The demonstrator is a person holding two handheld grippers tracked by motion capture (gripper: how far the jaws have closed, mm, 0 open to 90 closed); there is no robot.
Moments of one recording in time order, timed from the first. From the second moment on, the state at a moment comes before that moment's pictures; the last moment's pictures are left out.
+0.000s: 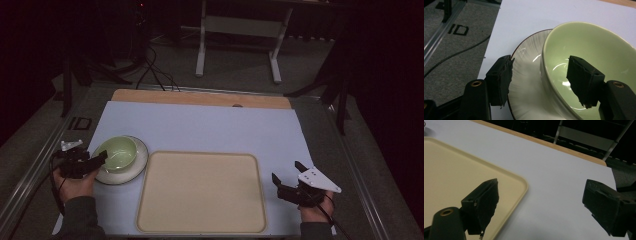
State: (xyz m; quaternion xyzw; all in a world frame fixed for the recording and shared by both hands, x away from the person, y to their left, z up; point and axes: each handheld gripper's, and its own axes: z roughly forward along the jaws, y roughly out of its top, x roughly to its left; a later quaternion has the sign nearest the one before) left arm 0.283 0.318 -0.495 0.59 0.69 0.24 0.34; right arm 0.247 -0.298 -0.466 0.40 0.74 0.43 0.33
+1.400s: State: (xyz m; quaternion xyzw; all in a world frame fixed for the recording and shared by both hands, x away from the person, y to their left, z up) left arm 0.300 0.320 -0.508 0.60 0.71 0.16 0.33; right arm 0.247 -0.297 -0.466 0.40 0.74 0.43 0.33
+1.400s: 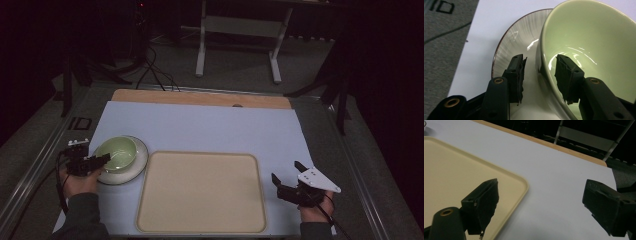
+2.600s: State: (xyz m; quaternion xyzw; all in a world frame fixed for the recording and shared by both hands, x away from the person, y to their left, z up) left arm 0.304 0.328 -0.510 0.59 0.71 0.09 0.37; right arm 0.247 -0.298 -0.465 0.40 0.74 0.43 0.33
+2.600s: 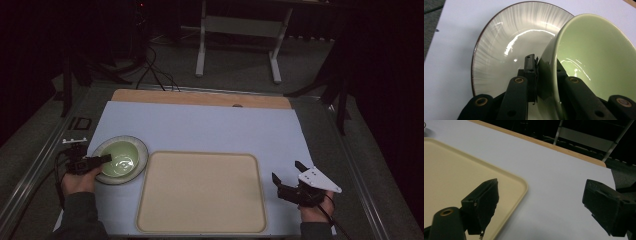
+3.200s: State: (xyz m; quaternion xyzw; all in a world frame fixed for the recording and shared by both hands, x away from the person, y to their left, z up) left arm 0.299 0.328 -0.505 0.59 0.70 0.10 0.39; right arm 0.247 -0.299 -0.465 0.40 0.74 0.43 0.33
